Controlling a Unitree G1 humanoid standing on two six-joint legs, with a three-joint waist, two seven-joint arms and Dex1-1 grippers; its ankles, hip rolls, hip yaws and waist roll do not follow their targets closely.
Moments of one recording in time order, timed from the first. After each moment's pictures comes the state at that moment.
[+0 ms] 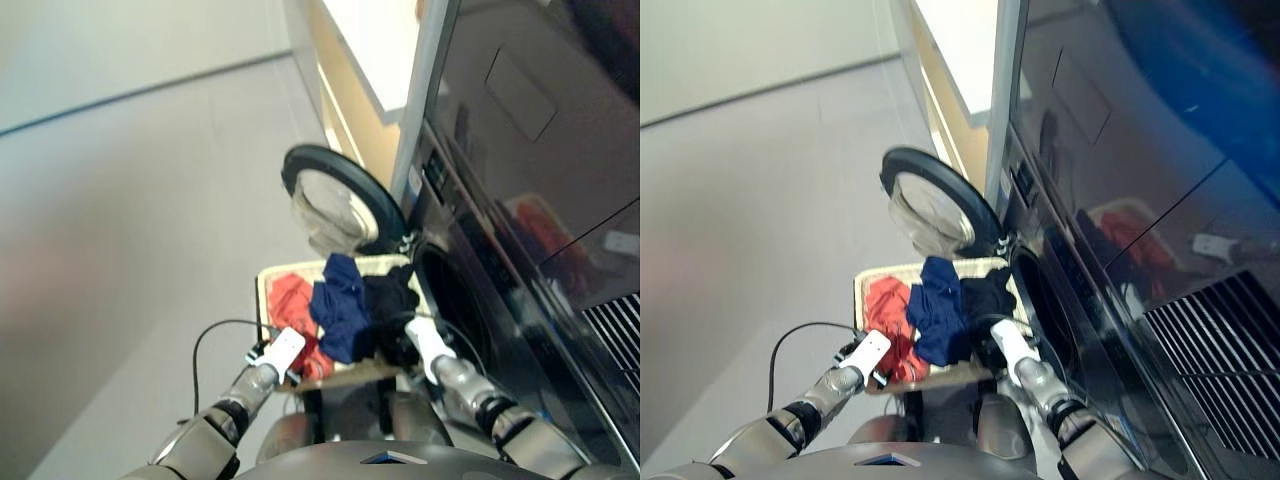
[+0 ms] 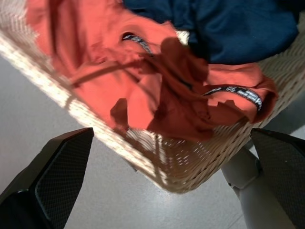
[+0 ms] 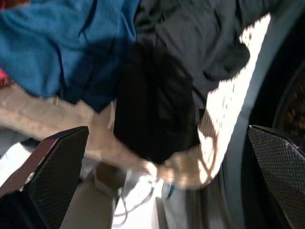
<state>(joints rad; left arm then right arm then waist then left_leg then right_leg) -0.36 0.17 -0.62 1.22 -0.05 -0.12 0.01 -0.40 -0.27 0.58 1.05 0.13 -0.10 0.04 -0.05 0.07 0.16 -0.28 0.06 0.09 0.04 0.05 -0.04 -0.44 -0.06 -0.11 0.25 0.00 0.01</state>
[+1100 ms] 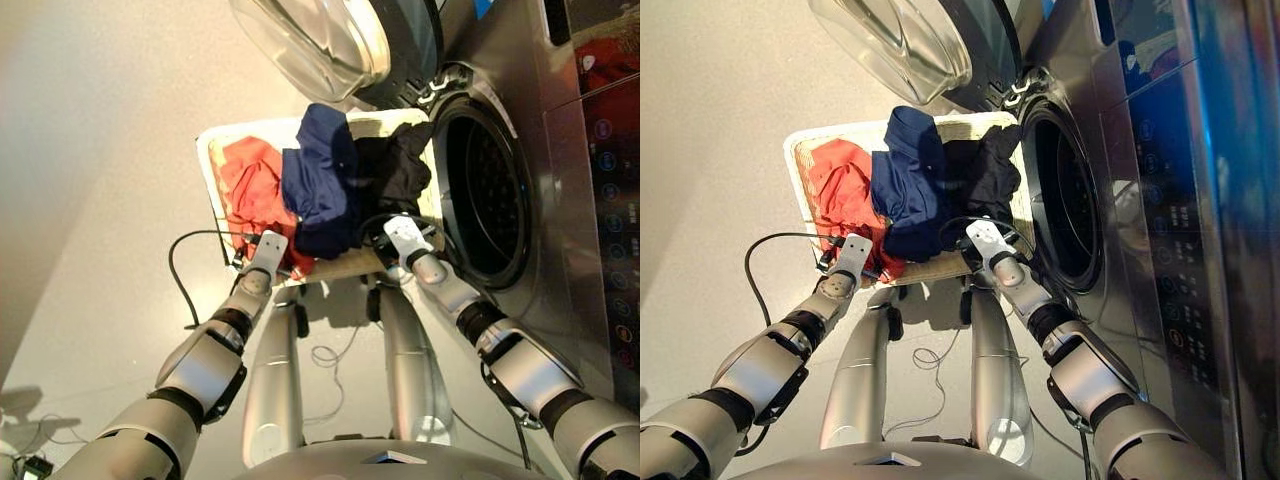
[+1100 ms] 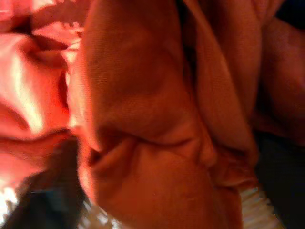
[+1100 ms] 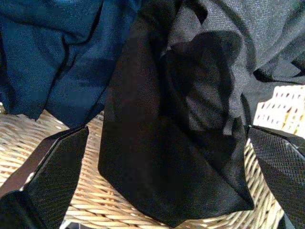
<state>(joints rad) -0.69 0.22 -0.51 1.29 -0.25 -0.10 0.14 -0.67 -0.29 0.63 0.94 0.24 -0.12 -0.08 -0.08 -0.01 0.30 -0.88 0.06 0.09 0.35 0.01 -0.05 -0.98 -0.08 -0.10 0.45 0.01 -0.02</state>
